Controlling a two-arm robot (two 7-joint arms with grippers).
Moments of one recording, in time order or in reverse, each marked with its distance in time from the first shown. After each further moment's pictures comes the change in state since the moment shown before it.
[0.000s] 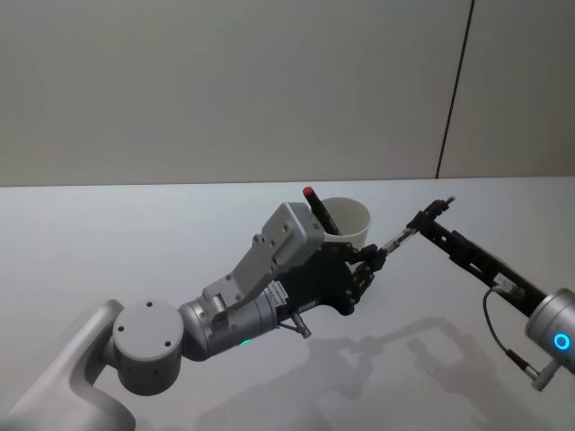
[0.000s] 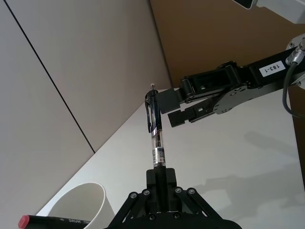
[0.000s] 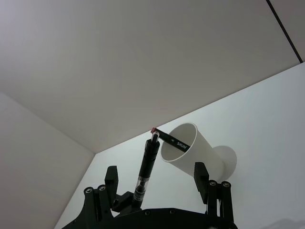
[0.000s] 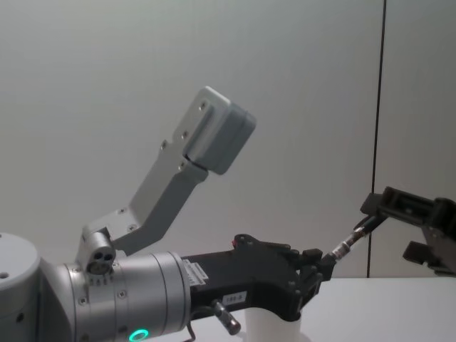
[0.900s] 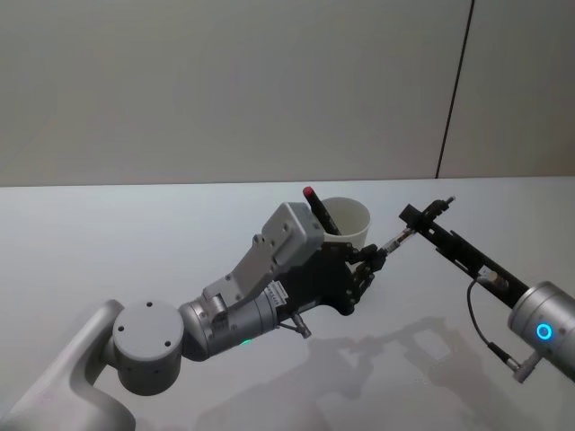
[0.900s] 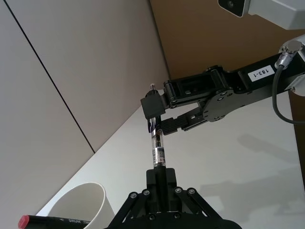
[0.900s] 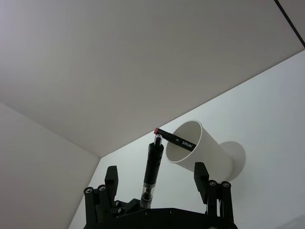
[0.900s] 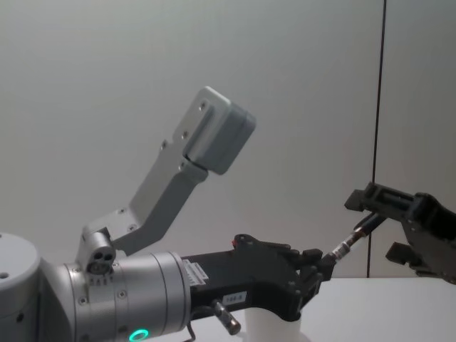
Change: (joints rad) left arm 0.000 0.000 0.000 0.000 0.000 0.000 0.000; right arm 0.028 -0.022 -0.031 0.015 0.074 0.005 -0.087
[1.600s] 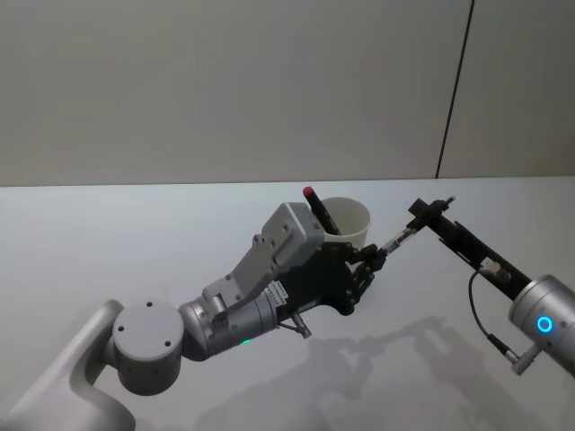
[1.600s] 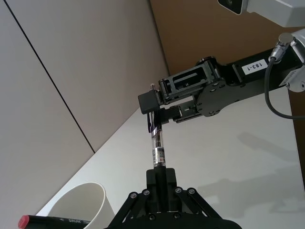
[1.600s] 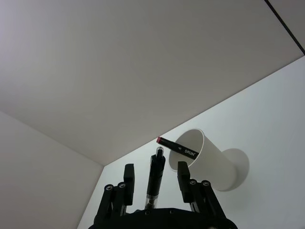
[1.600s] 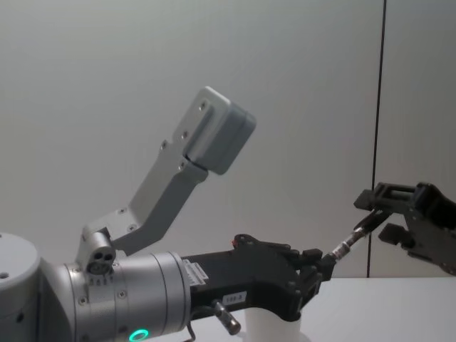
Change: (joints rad) left arm 0.000 0.000 0.000 0.000 0.000 0.000 0.000; right arm 0.011 0.007 -0.010 0.006 0.043 -0.037 -0.022
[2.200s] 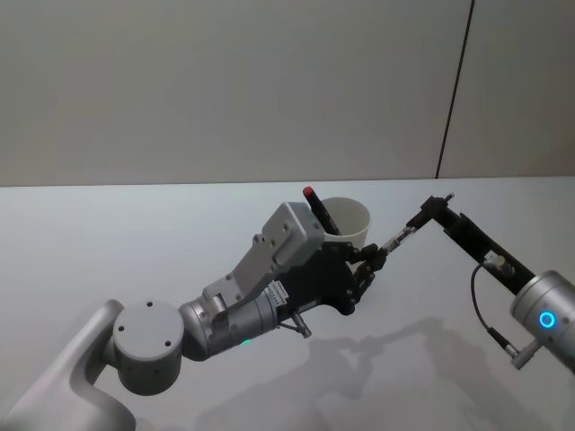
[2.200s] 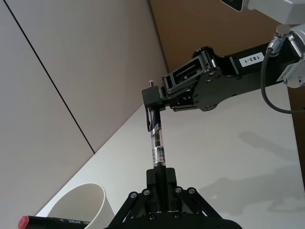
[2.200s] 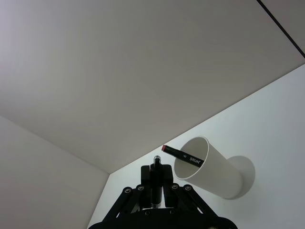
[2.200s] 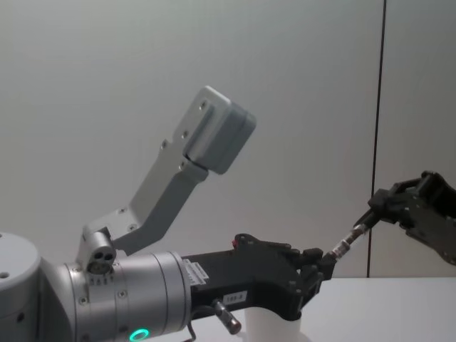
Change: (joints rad) left arm 0.000 0.000 0.000 0.000 0.000 0.000 0.000; right arm 0.002 0.007 -0.007 0.000 0.037 -0.043 -0.004
